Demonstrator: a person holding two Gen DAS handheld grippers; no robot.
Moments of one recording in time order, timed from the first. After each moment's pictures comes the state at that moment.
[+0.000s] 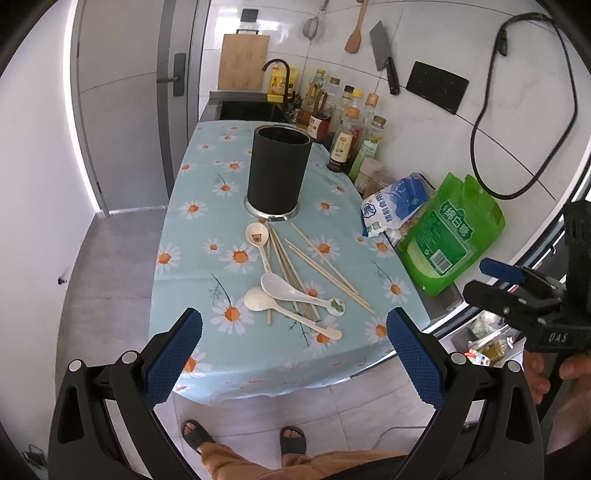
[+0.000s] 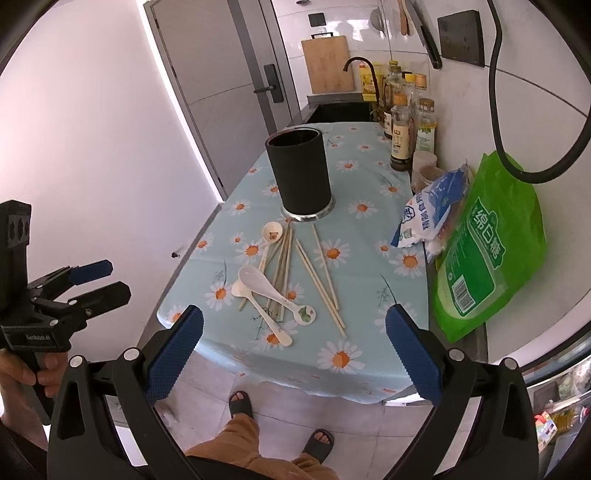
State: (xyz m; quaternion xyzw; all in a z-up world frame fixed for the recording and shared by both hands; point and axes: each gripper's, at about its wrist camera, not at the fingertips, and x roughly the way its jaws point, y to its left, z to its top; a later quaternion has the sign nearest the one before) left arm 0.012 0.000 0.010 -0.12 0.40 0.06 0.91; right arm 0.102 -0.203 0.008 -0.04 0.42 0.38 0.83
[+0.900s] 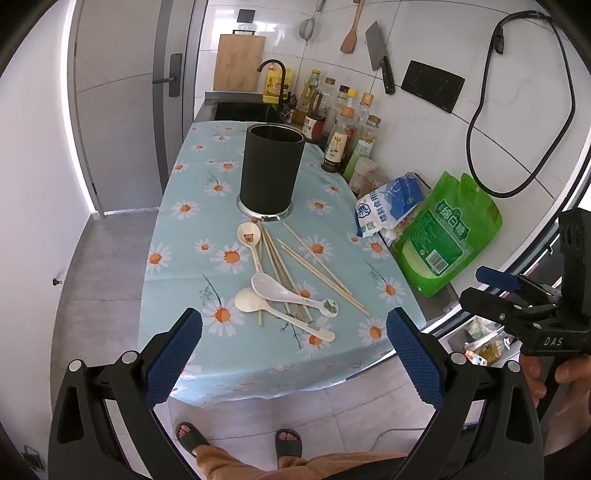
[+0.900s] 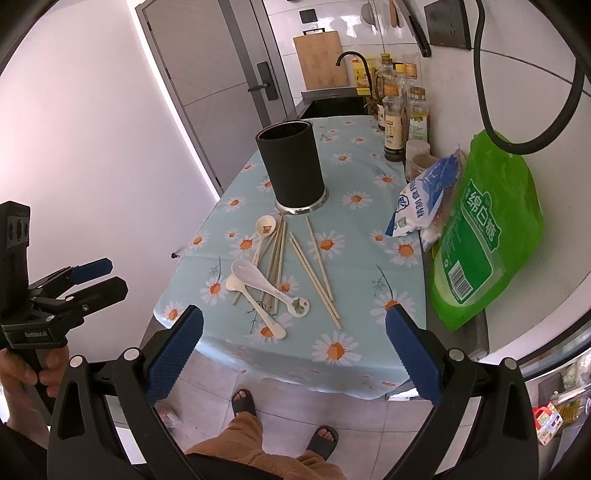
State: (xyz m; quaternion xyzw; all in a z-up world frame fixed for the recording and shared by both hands) left arm 0.019 -0.009 0.000 -0.13 0.39 0.05 0.91; right arm 0.105 -0.215 -0.001 -0.03 0.43 0.37 0.82
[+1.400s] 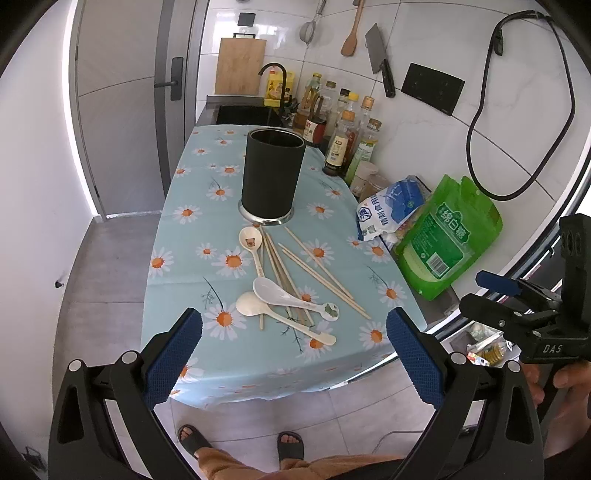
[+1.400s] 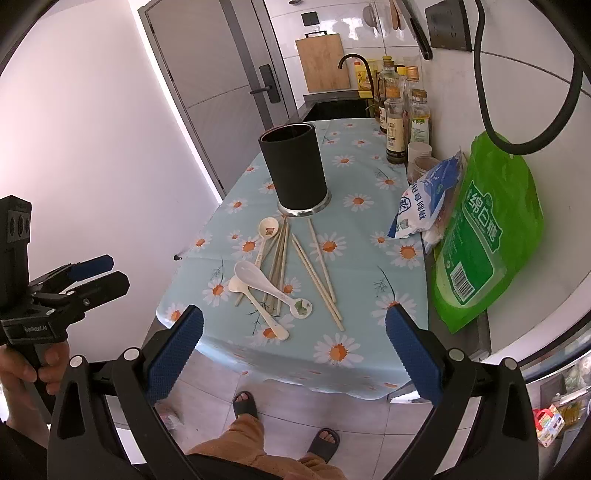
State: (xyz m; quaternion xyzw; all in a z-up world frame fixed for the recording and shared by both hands) left arm 0.017 -0.005 0.000 -0.13 0.39 0.05 0.91; right arm 0.101 -0.212 -0.002 -0.03 0.42 0.37 0.83
